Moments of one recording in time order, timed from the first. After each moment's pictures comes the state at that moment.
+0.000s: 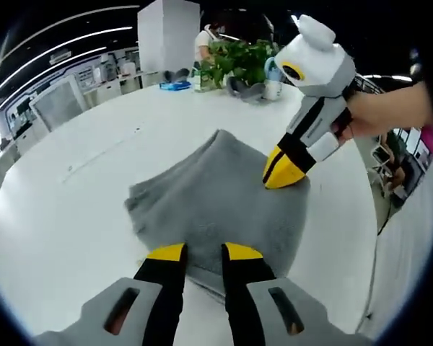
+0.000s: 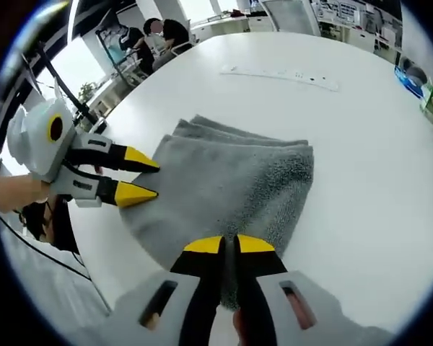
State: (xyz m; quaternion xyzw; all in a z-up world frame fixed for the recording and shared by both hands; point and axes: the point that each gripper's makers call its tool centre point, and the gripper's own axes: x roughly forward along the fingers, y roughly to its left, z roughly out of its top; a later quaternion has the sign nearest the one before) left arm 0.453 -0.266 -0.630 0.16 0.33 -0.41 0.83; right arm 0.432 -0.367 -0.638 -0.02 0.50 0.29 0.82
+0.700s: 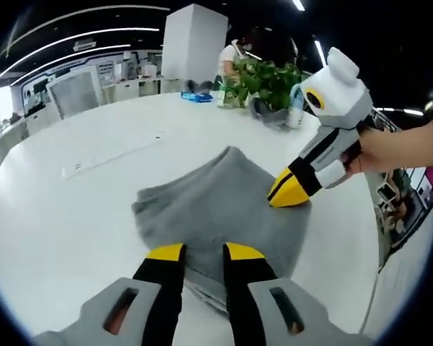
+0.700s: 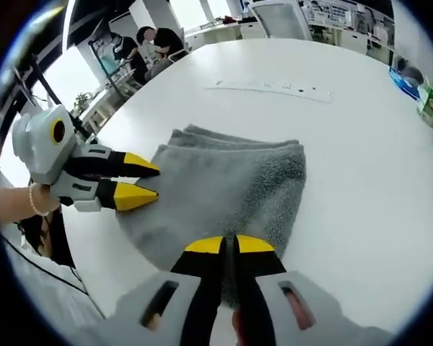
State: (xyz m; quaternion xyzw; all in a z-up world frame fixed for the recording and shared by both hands) left arm 0.487 -0.267 -0.614 0.08 0.32 -0.38 0.87; right arm 0.470 -0.372 -0.623 -0.01 0.46 0.28 0.84
